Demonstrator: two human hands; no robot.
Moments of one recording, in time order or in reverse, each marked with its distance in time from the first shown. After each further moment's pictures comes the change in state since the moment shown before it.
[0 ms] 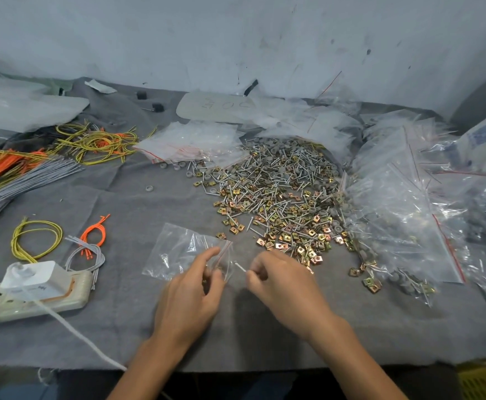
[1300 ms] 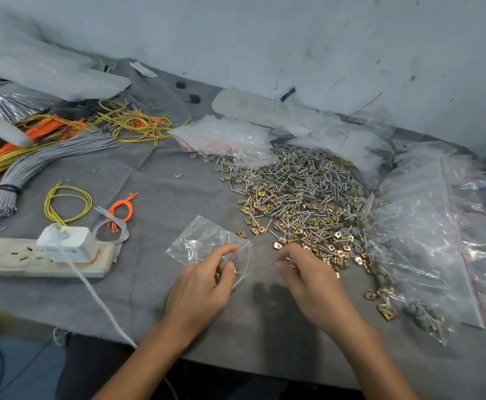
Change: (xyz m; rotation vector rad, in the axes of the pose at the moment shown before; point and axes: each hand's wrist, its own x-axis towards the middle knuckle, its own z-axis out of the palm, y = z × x) left_hand -0.002 -0.007 -0.001 -0.137 0.048 -0.038; right_hand 0.011 0.018 -0.014 0.099 -0.014 -0.129
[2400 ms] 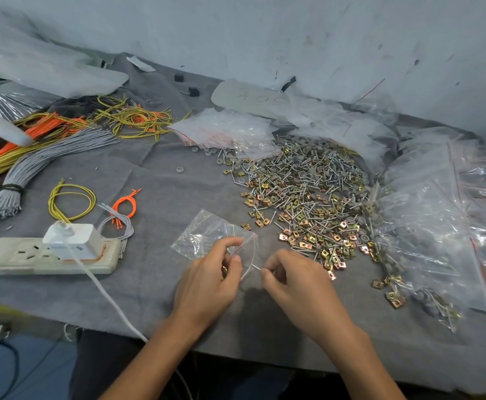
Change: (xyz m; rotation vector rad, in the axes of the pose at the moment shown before) left_hand -0.002 0.002 0.000 -0.024 -0.006 0.027; right_hand -0.010 -0.032 0.021 -0.061 0.013 0.058
